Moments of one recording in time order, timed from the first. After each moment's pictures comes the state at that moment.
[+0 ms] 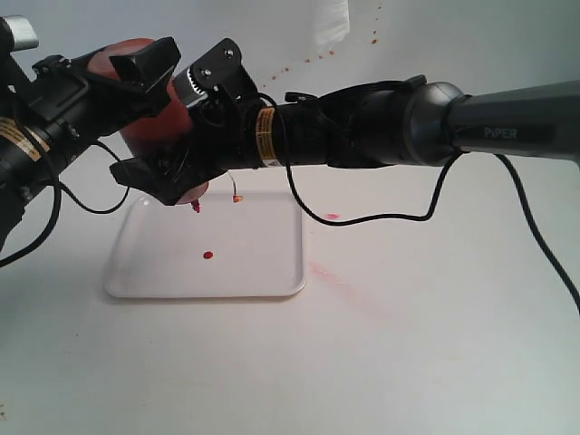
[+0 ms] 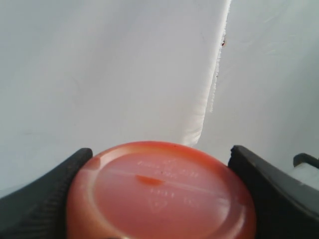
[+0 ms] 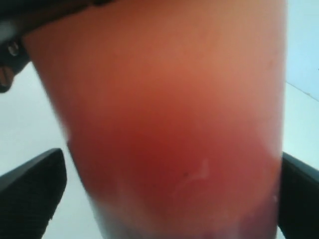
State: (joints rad) left arm -0.32 1.57 -0.68 0.12 -0.88 -0.38; right arm 0.60 2.14 -1.52 -1.31 -0.66 1.12
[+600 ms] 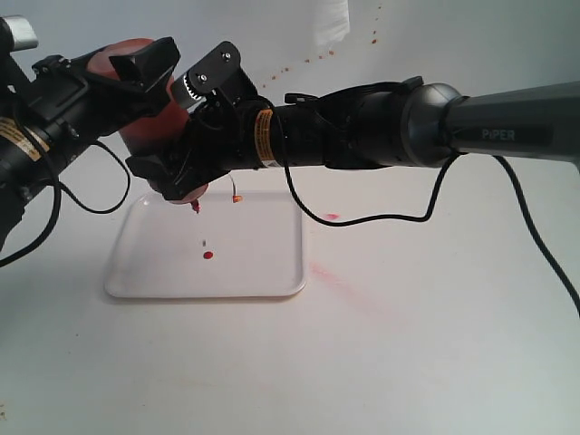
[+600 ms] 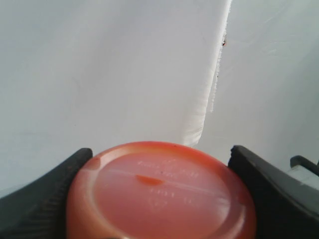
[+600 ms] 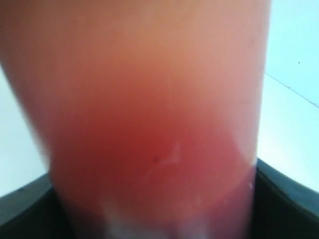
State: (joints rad) left arm -0.32 1.57 -0.68 0.12 -0.88 -0.38; right arm 0.61 2.14 -1.52 -1.31 -0.60 1.09
